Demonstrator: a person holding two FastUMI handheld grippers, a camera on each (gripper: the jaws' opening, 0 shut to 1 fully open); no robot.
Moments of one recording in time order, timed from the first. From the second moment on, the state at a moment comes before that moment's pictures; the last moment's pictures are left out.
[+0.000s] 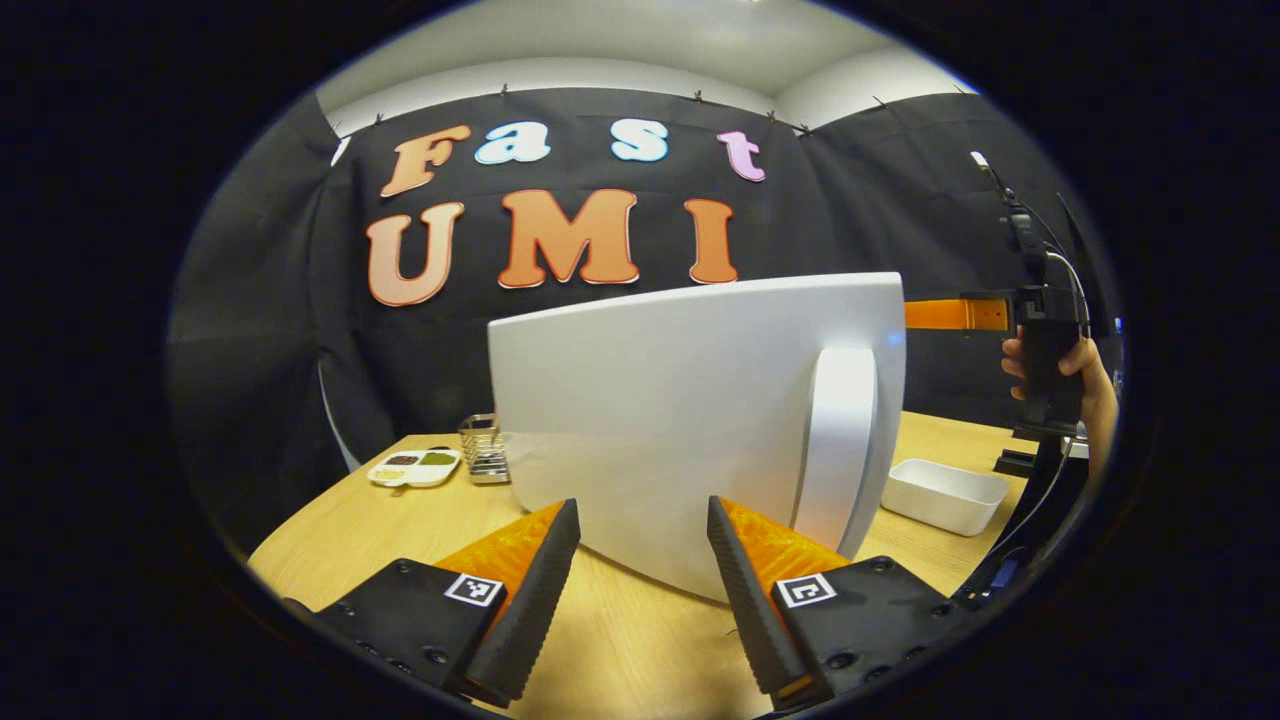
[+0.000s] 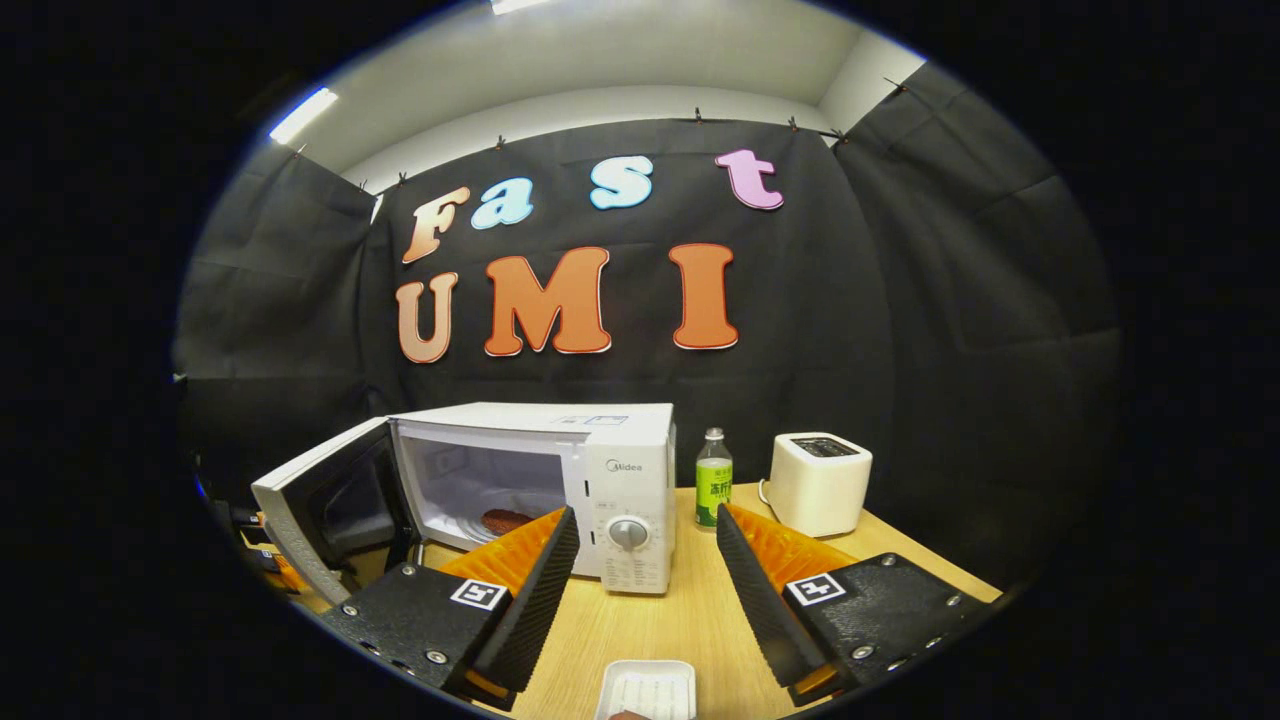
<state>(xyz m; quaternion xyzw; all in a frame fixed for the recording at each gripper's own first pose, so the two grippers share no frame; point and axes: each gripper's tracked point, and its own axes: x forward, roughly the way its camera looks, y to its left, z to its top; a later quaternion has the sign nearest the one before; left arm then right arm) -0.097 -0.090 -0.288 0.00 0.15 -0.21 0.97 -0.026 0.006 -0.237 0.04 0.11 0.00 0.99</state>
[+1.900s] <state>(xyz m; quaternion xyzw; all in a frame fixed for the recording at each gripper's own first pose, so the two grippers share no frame) 0.065 -0.265 -0.344 0.00 0.18 -0.18 0.97 -0.049 -0.078 -0.222 0.03 0.11 -0.08 0.99</state>
